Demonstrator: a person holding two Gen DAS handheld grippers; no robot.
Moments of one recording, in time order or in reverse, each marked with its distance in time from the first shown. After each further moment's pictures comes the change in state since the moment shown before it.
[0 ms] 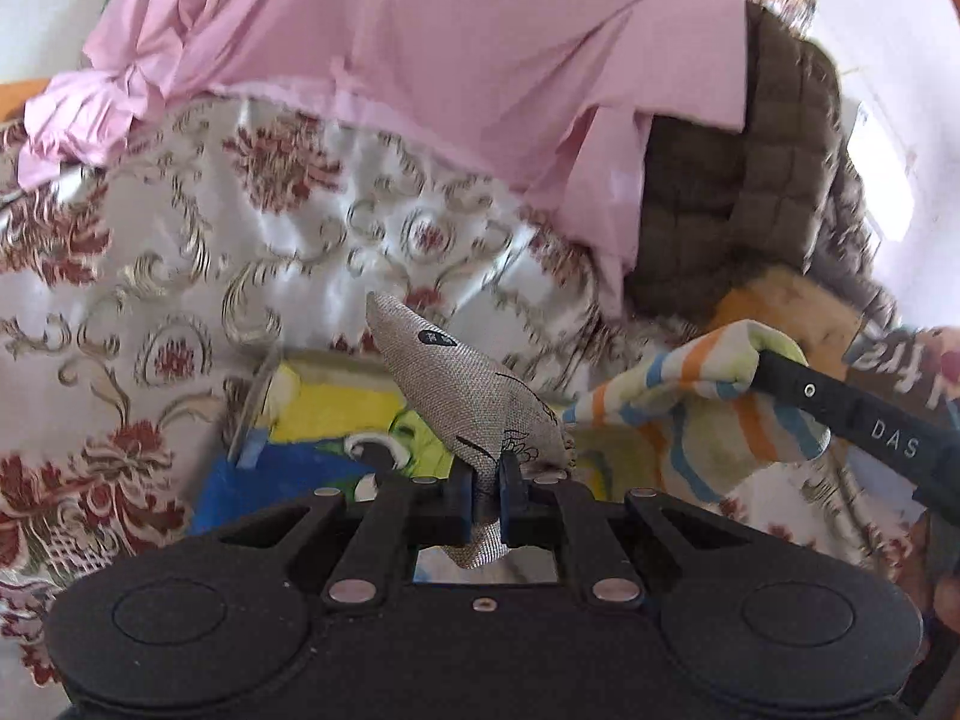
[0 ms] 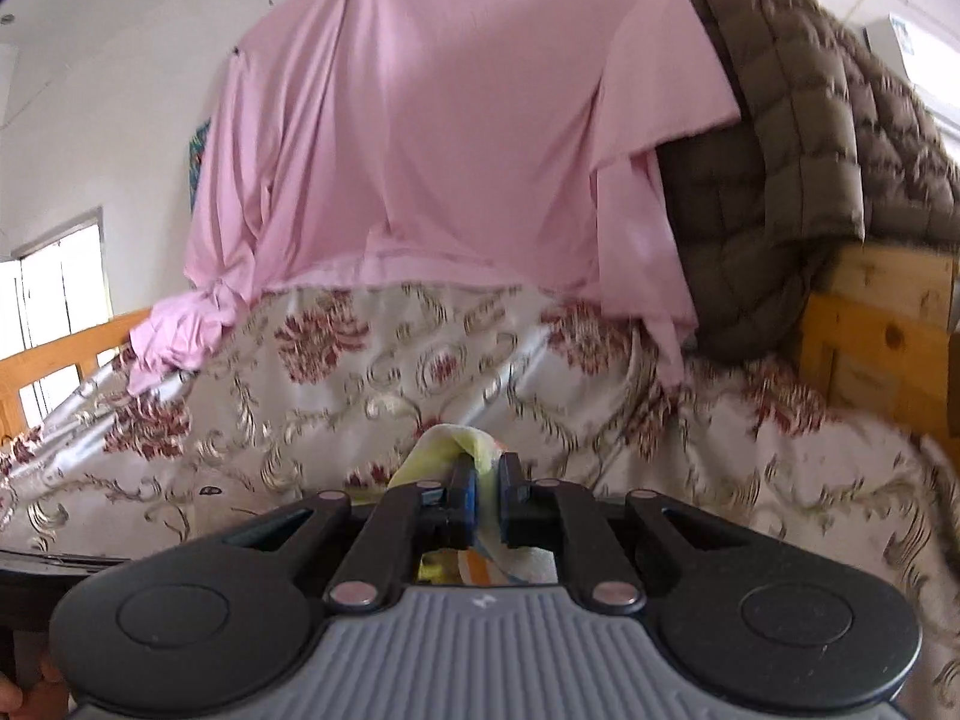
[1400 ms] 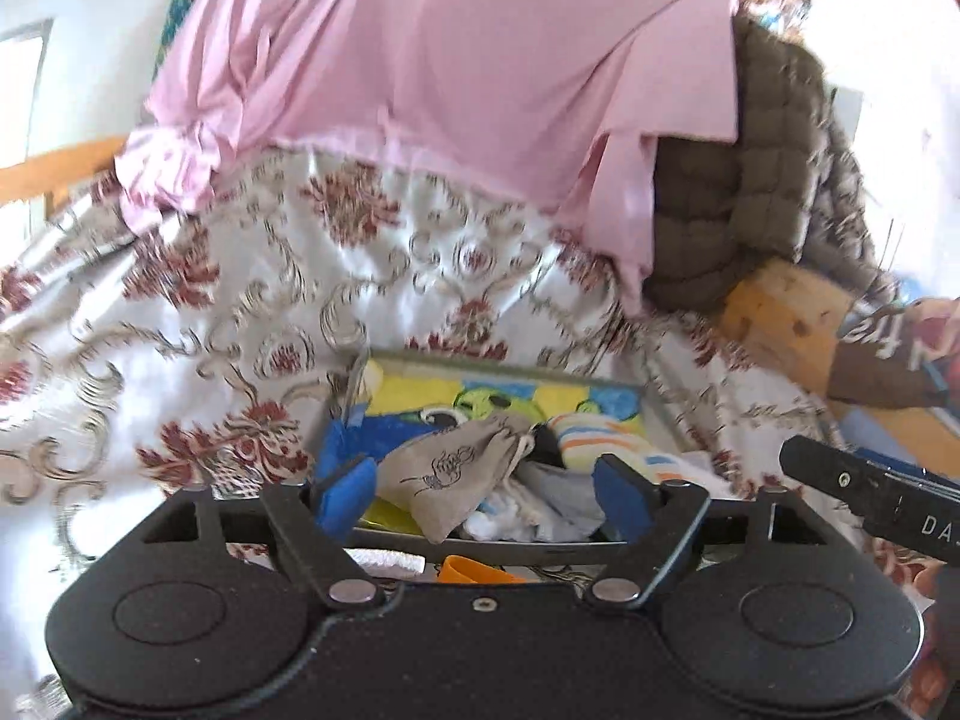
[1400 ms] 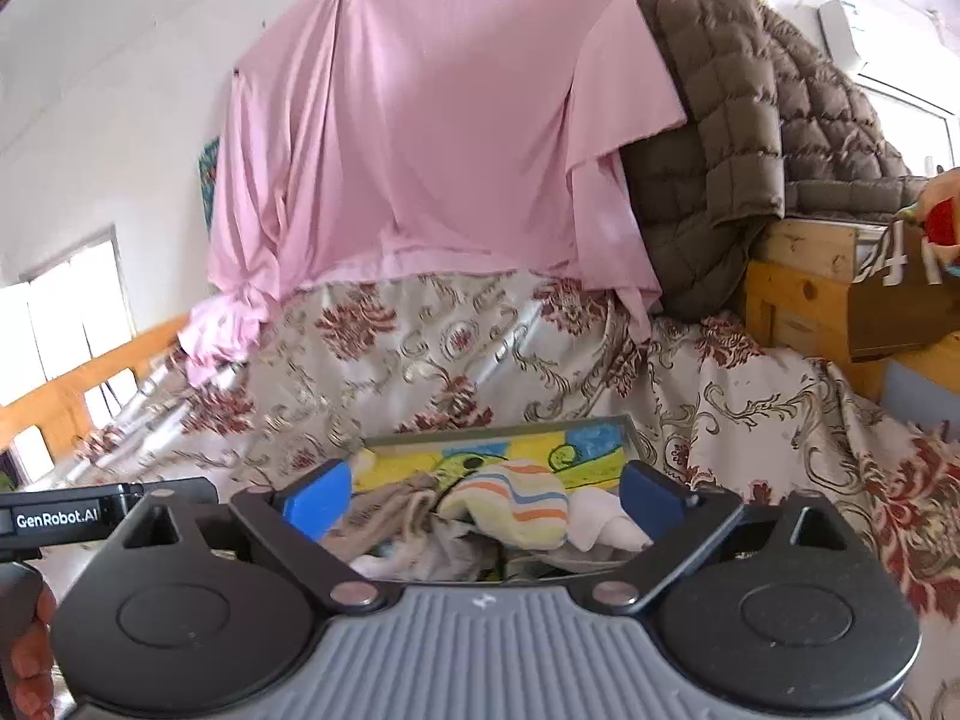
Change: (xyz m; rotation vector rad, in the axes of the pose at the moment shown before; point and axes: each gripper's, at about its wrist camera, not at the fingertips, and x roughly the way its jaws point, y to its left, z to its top) left arm -0.145 -0.019 -0.026 0.055 -0.064 0.110; right arm -0.165 0.029 -0.012 0.085 0.023 -0.005
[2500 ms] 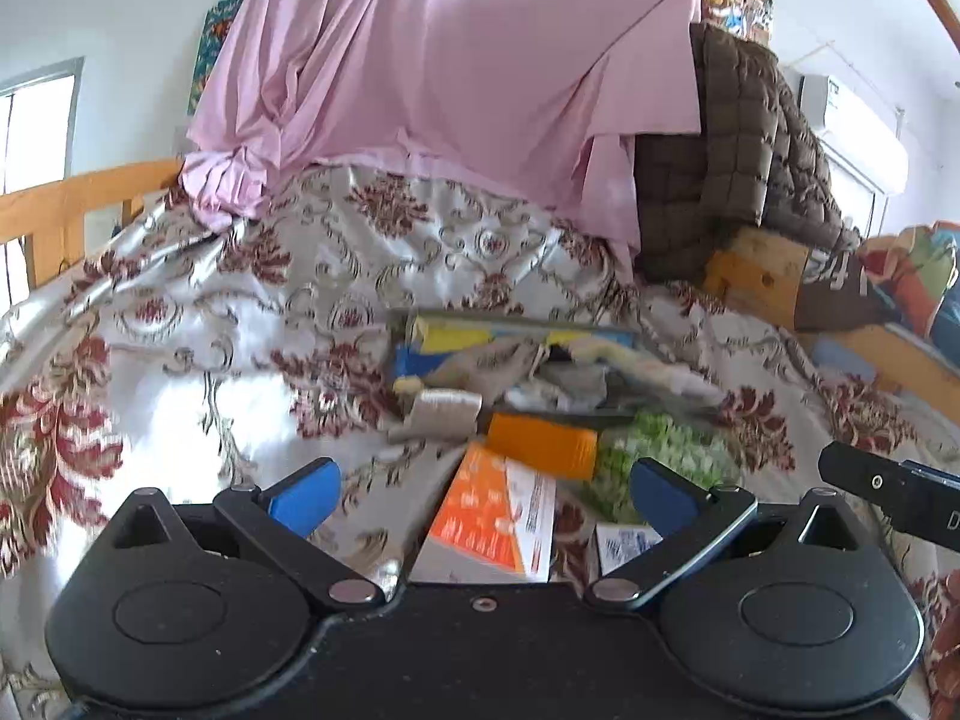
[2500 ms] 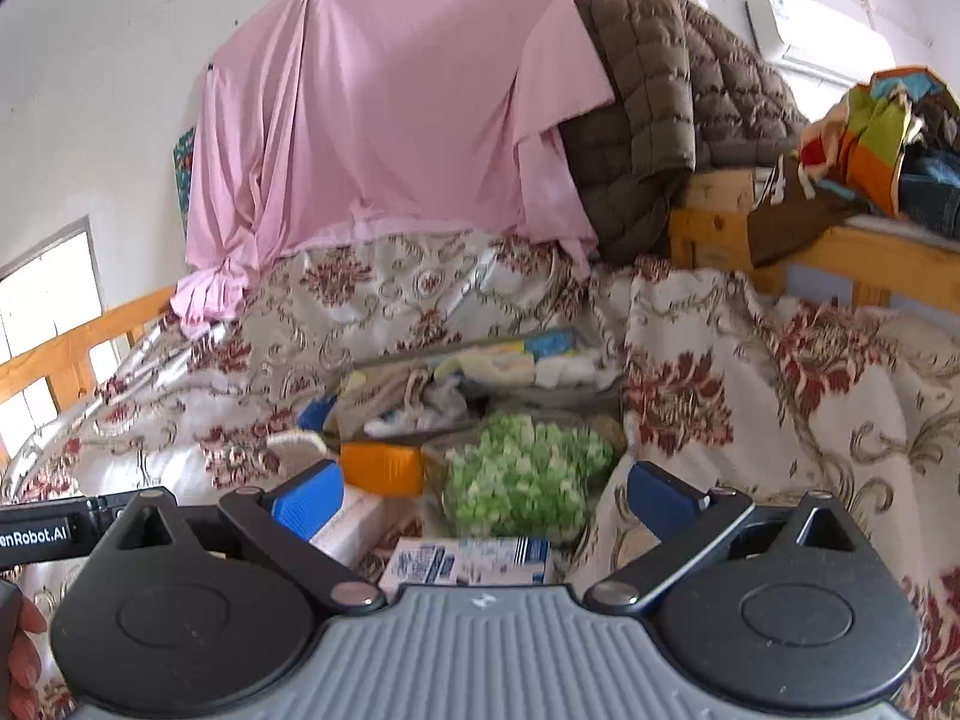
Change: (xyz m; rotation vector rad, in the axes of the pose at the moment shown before) left arm -0.130 0.018 -0.098 0.067 -0.018 0.036; right arm -0.105 0.032 -0.107 0.041 0.033 -0.113
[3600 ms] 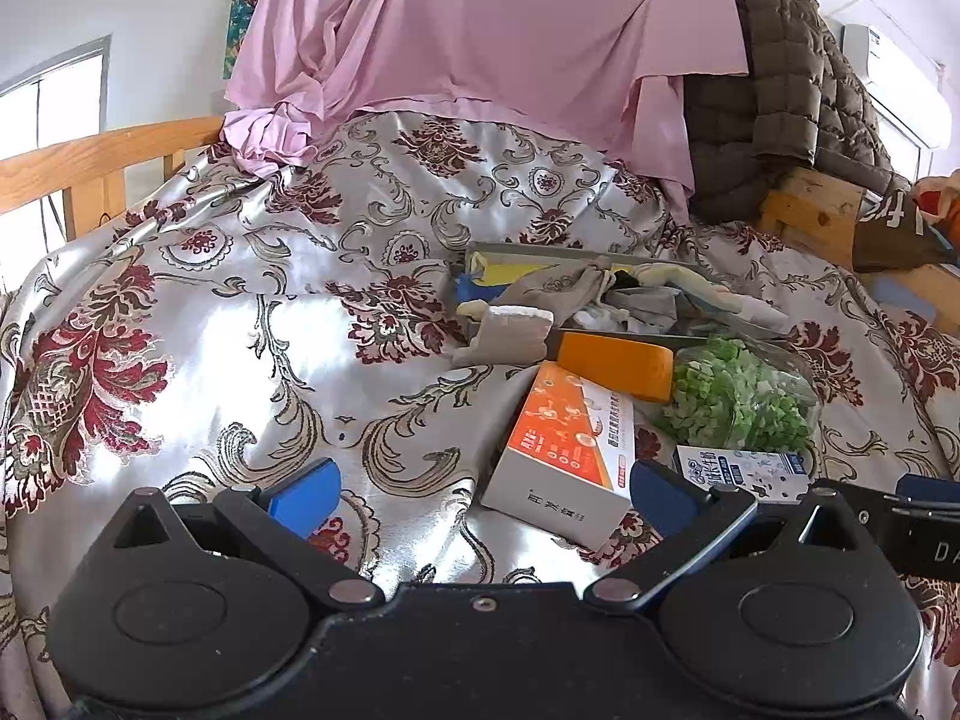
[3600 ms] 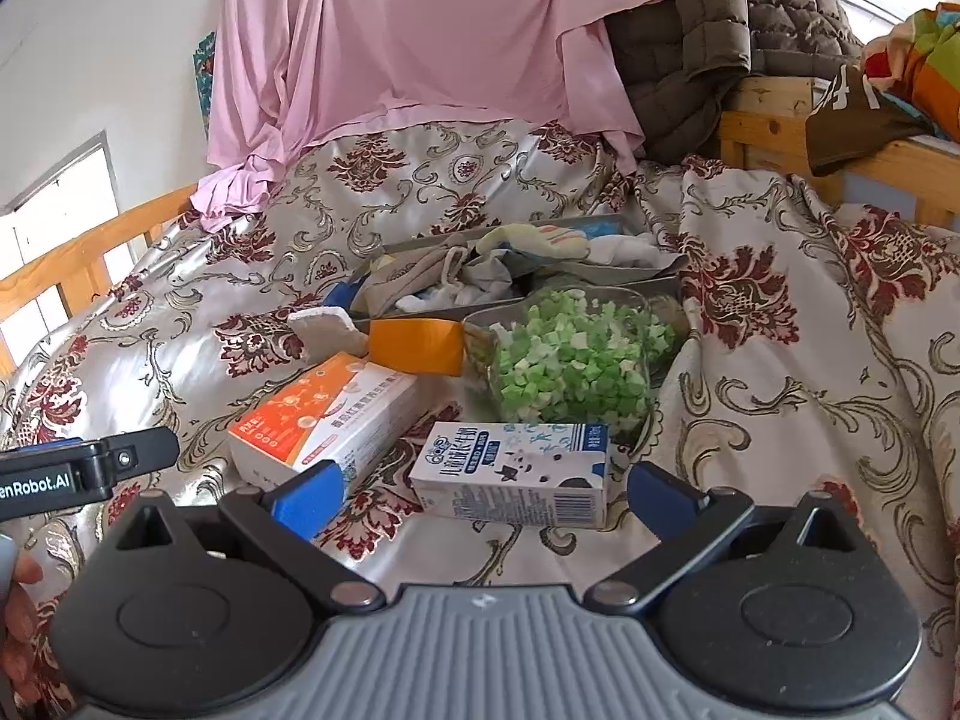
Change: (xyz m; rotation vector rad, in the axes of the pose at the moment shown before) left arm 0.015 0.016 -0.030 0.013 0.083 0.107; right arm 0.036 0.016 -0.031 -0.034 0.191 0.061
